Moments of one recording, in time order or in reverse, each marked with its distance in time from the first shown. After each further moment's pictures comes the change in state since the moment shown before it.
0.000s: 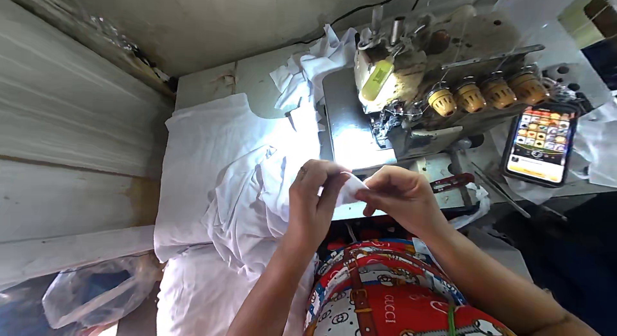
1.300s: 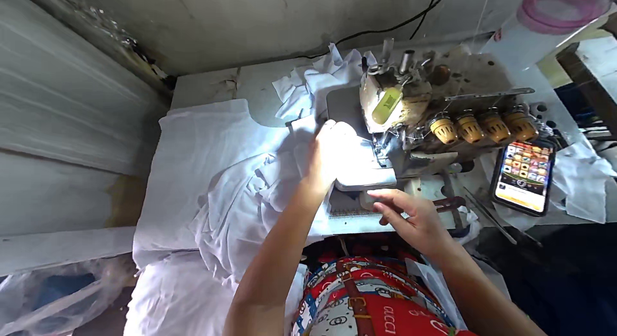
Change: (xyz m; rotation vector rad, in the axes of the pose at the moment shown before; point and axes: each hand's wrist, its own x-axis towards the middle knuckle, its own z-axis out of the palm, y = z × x) left_hand 0.084 -0.067 0.040 0.392 -0.063 -0.099; right_hand -0.012 0.026 -0.044 -0.641 -0.119 -0.091
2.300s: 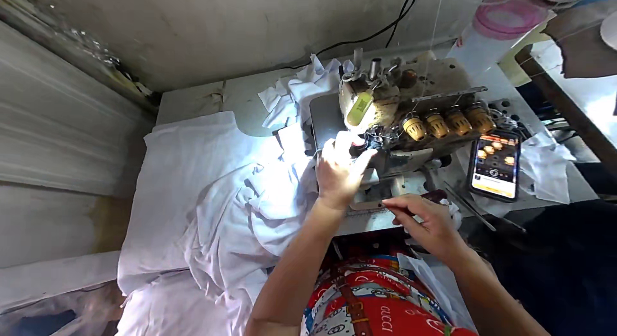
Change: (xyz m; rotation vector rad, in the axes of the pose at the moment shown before) left_hand -0.024 0.042 0.030 -0.204 0.202 0.060; right_hand -0.038 0.013 -0.028 -0.129 0.152 -0.045
